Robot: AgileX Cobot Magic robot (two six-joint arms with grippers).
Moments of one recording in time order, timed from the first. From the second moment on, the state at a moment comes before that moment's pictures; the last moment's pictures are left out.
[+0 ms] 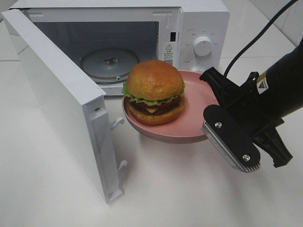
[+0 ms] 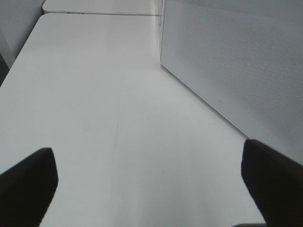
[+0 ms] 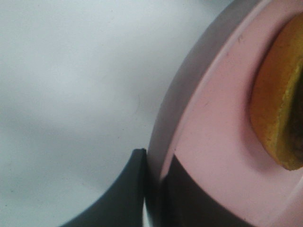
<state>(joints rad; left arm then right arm) 0.04 -0.01 -0.52 -0.07 1.09 0.02 0.56 1.40 -0.75 0.08 0.46 -1.69</state>
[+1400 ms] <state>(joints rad) 0.04 -0.01 -0.52 -0.07 1.09 0.02 0.57 1.70 -1.12 0.14 0.59 -1.71</state>
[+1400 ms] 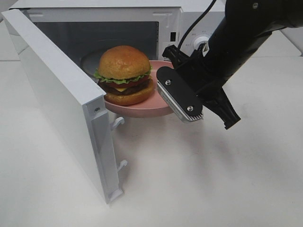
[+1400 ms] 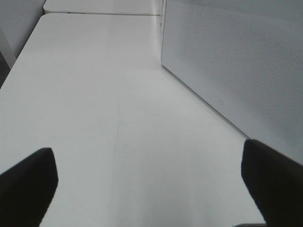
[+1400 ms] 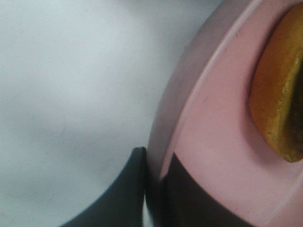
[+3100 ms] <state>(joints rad) 0.04 -0.01 -0.52 -0.07 1.09 0.02 0.60 2.07 -1.59 0.03 0.56 -1.58</state>
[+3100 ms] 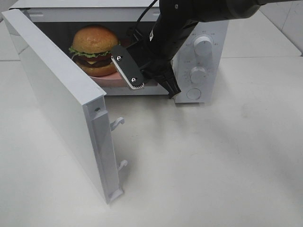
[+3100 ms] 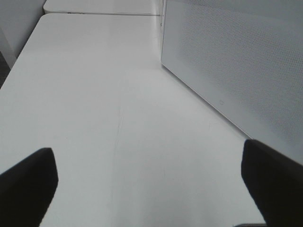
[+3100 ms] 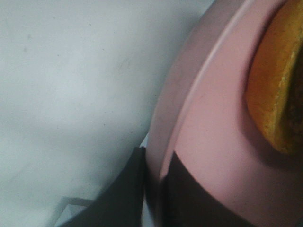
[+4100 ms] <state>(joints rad) 0.04 -0.01 -0.52 -0.07 1.09 0.02 0.58 2.29 -1.90 -0.03 0.62 -1.48</state>
